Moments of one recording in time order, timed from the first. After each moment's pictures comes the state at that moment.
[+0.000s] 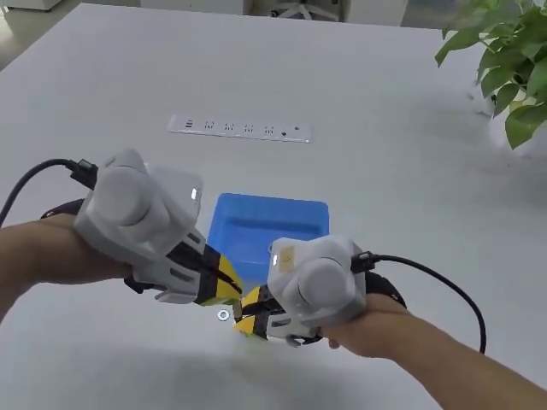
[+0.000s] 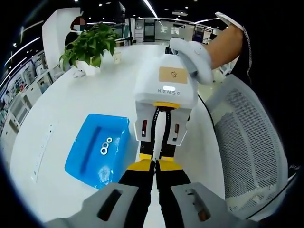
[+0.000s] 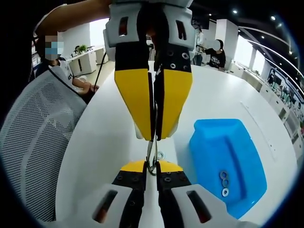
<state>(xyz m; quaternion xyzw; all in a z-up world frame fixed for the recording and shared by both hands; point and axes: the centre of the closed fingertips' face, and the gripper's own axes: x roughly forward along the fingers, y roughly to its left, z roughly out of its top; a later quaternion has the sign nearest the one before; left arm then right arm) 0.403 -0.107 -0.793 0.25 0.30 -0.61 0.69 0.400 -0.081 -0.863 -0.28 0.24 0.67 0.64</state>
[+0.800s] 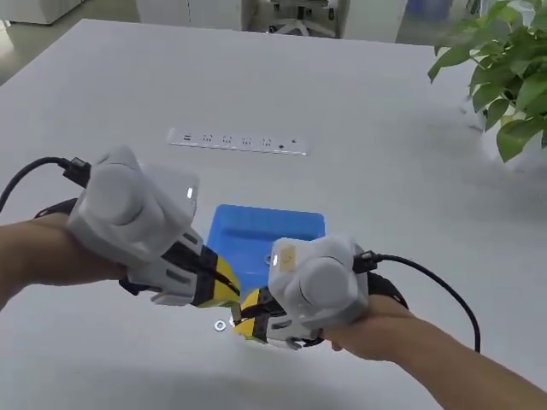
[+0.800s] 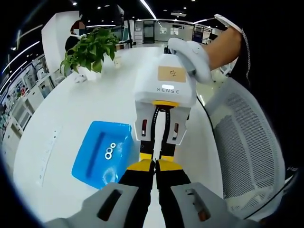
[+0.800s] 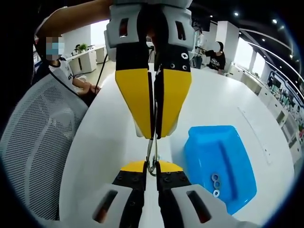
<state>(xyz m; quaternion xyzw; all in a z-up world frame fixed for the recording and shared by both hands) 0.403 -0.109 -0.771 0.26 0.29 -0.61 0.70 0.402 -0.084 -0.841 -0.29 0.23 0.67 0.64</state>
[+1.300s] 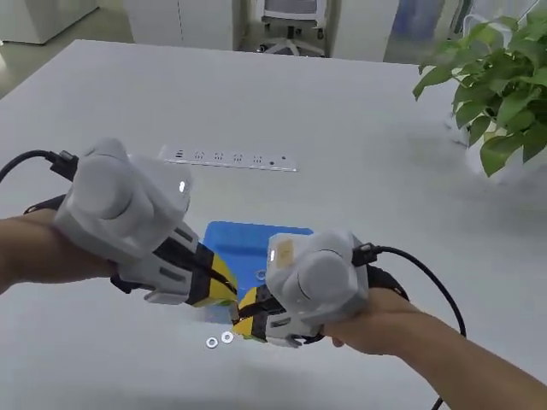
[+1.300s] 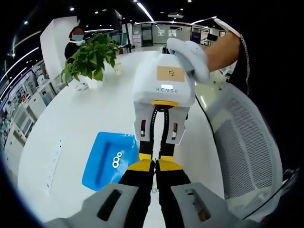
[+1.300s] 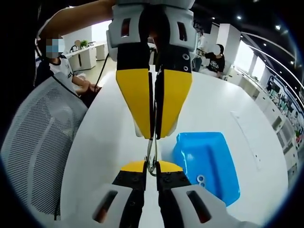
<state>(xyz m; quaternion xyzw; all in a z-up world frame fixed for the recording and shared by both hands) 0.414 -0.116 -0.744 0.26 0.27 -0.61 0.70 0.415 -0.092 -0.814 -0.31 0.22 0.66 0.65</state>
